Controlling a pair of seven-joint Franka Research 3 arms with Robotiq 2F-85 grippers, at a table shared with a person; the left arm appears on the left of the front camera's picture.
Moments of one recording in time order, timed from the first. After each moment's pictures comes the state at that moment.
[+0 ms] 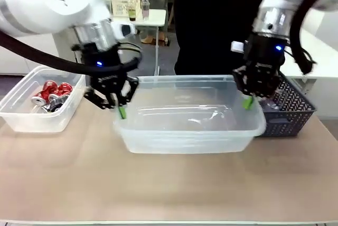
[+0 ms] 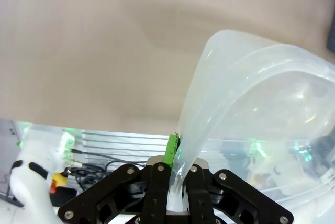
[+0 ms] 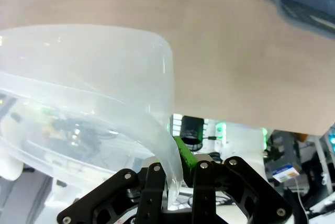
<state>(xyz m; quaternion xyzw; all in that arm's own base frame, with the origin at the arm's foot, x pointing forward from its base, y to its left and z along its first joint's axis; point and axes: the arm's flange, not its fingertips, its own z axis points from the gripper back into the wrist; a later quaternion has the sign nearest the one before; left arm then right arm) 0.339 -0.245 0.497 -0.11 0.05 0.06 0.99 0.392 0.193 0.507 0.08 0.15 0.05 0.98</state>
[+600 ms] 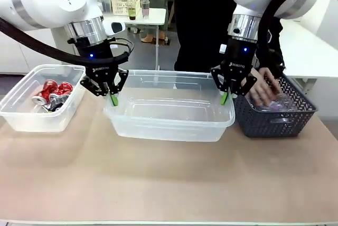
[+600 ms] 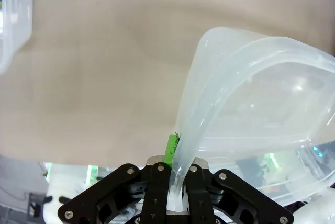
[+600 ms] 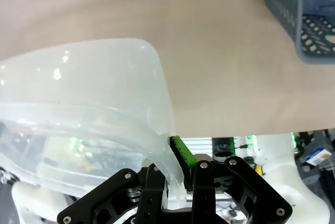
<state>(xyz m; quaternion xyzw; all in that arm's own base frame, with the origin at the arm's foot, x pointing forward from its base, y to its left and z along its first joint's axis) 0.409 -0.218 0.482 -0.11 0.04 0.01 0.99 0.445 0.218 0.476 0.07 0.15 -0.08 0.98</state>
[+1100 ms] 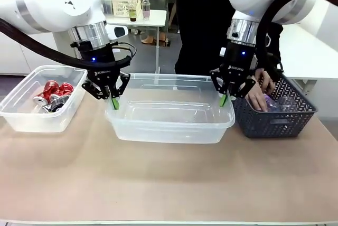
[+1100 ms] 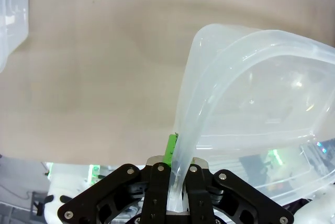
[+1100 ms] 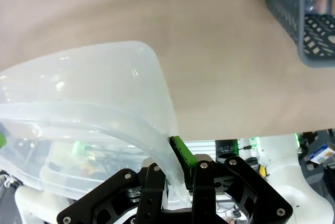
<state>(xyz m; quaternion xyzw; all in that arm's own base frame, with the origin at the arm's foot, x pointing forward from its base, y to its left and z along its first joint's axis) 0.404 -0.222 0.476 -0.10 0.05 0.01 0.99 0.444 0.221 0.471 0.07 0.15 -0.08 0.98</state>
